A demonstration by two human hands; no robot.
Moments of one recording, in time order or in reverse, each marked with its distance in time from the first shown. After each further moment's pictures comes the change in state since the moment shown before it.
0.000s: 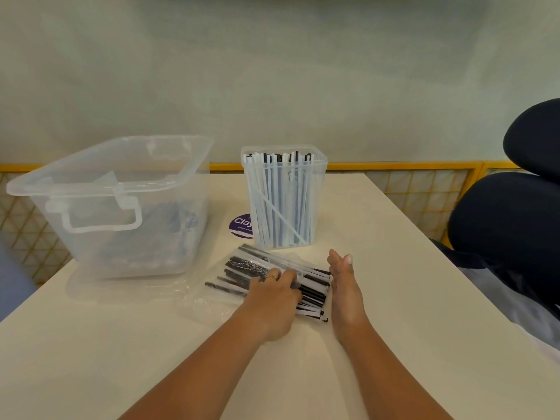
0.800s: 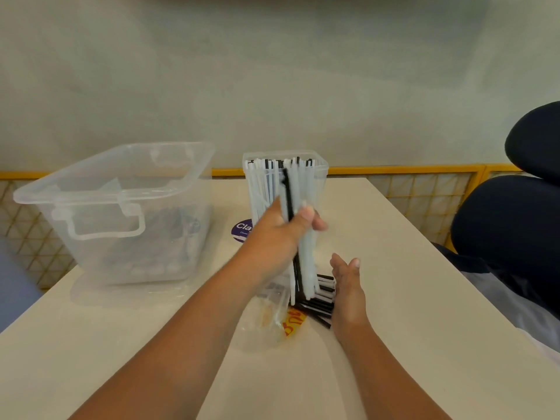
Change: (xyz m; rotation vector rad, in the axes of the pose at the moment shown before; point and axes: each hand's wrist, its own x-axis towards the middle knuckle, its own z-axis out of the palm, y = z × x) left_hand -0.018 0.002 -0.106 -1.357 0.469 -0.046; right_hand 0.015 0.011 -0.003 0.015 0.085 -0.029
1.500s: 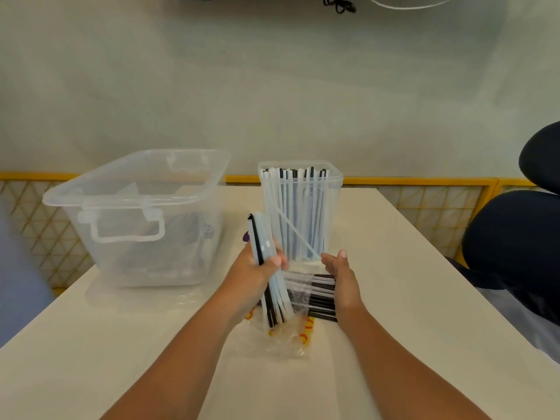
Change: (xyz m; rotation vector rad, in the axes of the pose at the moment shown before) left_hand -0.008 -0.067 -0.036 -0.026 0.111 -0.209; right_hand 0.032 -0.002 0.023 -0.214 -0.067 -0.030
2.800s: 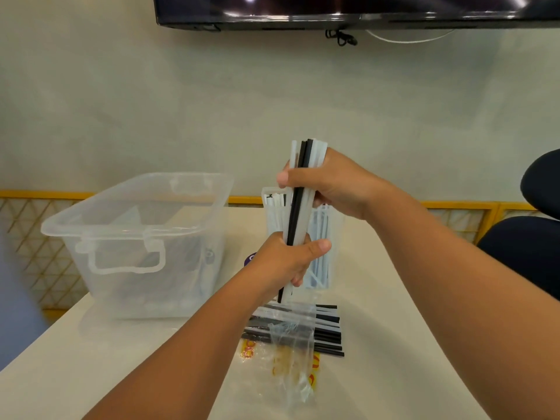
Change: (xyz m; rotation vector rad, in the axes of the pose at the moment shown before) left_hand 0.044 0.053 0.011 -0.140 -0.189 0.101; right_hand -0.005 -0.238 0.047 -0.503 -0.577 -0.449
